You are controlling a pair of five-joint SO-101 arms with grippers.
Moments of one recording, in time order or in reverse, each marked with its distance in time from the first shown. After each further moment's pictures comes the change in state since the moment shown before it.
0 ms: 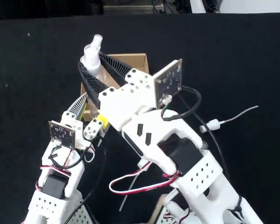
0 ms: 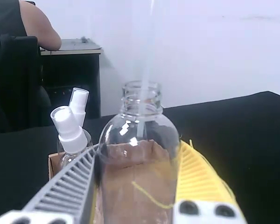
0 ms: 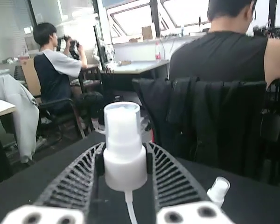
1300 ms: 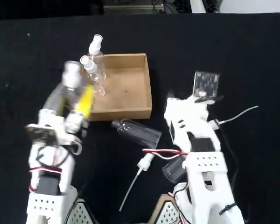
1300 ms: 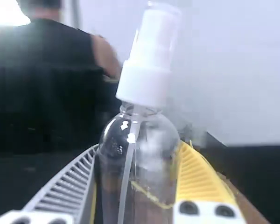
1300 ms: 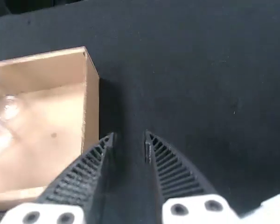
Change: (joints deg) left arm -14.3 0.1 0.0 -7.1 0.0; right arm 38.8 0.0 37.4 -2.5 -0.1
